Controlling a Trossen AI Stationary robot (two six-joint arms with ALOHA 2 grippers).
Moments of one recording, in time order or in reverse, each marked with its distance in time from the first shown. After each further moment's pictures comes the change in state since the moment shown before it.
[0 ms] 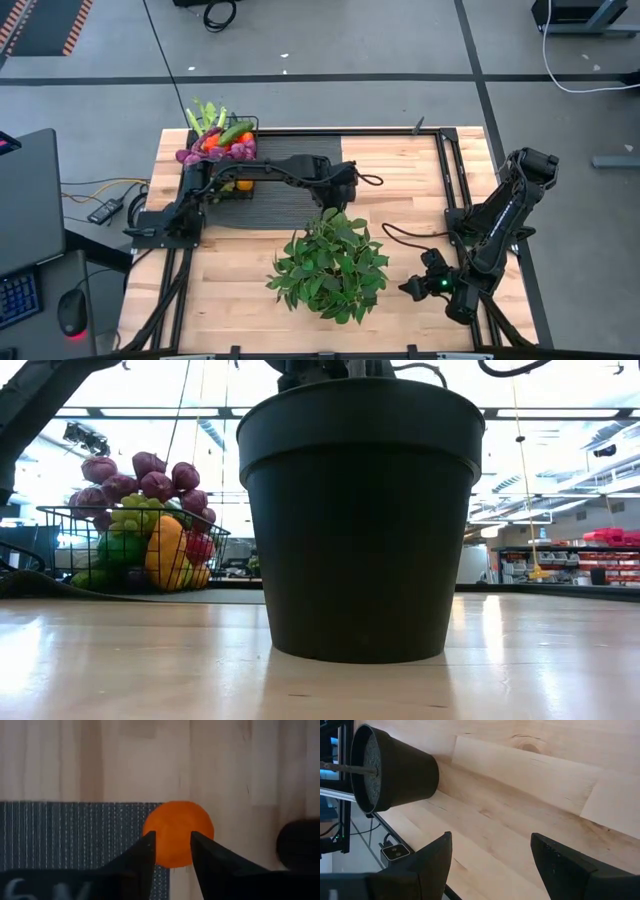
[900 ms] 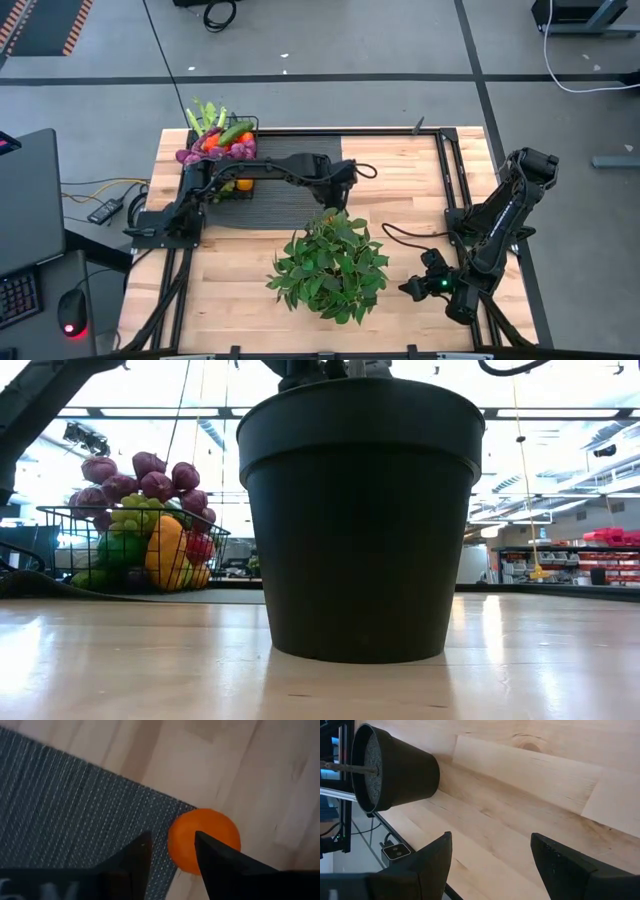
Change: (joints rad) left arm 0.015 0.007 0.001 -0.018 -0.122 -0.340; right arm 0.000 0.000 0.000 0.005 0.000 -0.001
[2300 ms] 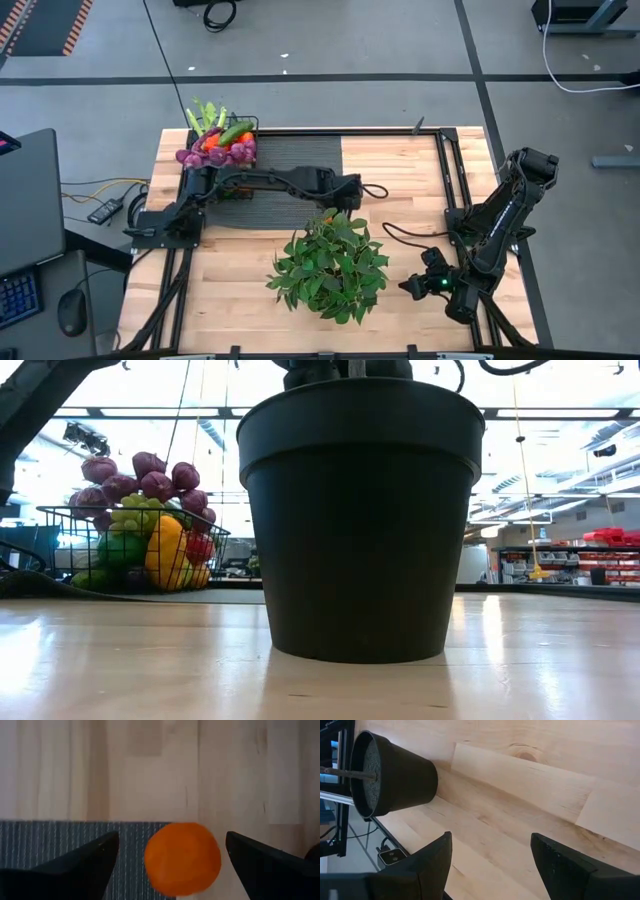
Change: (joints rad) left arm -0.074 0.021 -0.001 0.103 -0.015 0.326; right arm 0.000 0.000 0.000 -0.030 0.018 0.001
